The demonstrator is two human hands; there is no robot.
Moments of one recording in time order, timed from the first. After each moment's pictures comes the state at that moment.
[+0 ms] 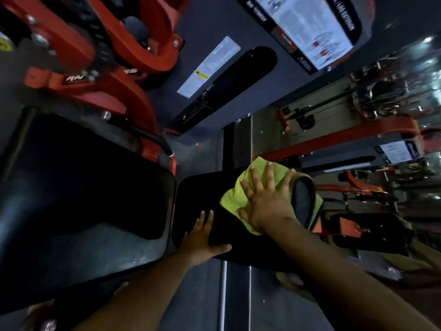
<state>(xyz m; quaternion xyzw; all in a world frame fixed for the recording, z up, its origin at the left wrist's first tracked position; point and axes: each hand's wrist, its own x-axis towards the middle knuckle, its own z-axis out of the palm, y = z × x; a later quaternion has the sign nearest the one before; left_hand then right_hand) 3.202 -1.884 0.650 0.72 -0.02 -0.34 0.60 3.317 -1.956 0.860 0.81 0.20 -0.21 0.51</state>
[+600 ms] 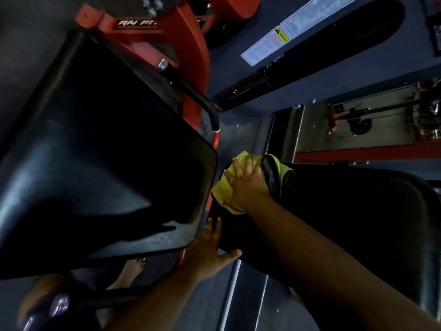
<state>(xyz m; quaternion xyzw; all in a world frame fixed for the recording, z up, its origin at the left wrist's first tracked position) 3.137 -1.896 0.525 0.69 0.10 -0.33 0.64 3.343 -1.899 0.612 0.73 0.31 -0.31 0.53</state>
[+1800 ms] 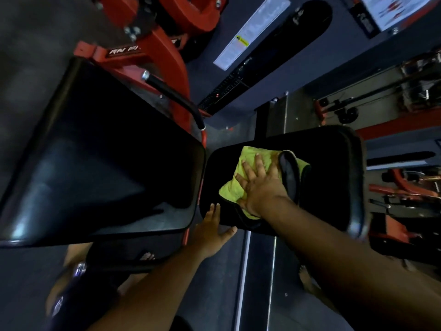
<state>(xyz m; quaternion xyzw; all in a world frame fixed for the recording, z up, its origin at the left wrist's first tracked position) 3.120 -1.906 0.593 0.73 0.09 -0.30 0.60 3.268 -1.949 0.741 0.76 0.28 -0.27 0.52</state>
